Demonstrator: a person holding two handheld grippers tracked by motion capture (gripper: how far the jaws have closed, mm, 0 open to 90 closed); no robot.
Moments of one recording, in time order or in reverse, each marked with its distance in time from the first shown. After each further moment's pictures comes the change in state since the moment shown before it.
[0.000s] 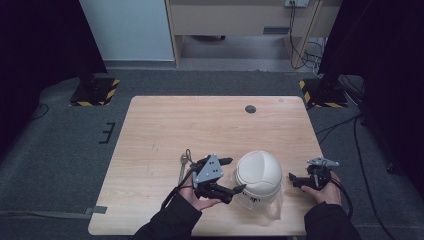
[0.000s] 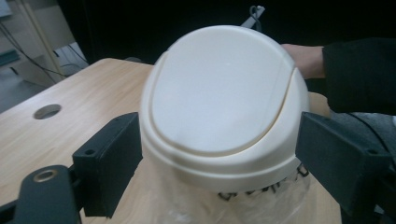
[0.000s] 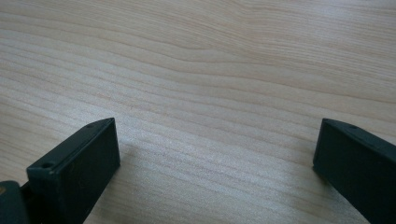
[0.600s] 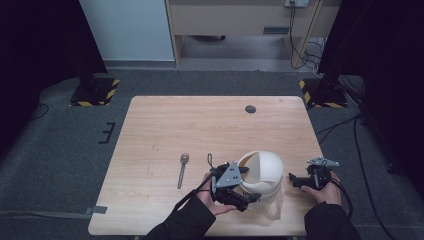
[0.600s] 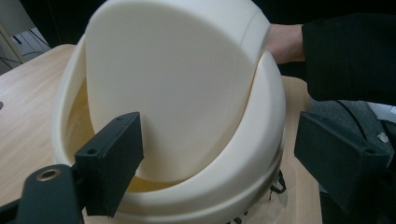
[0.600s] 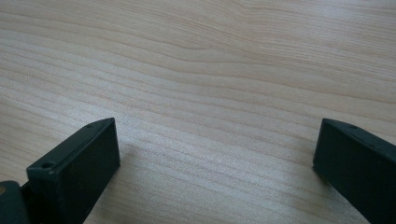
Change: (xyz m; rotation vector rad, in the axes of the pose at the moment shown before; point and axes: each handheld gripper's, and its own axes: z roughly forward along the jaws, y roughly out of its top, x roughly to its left) left arm -0.018 -0.001 0.037 0.072 -0.081 0.018; right arm 0.000 0.000 0.000 0.001 0.001 0.000
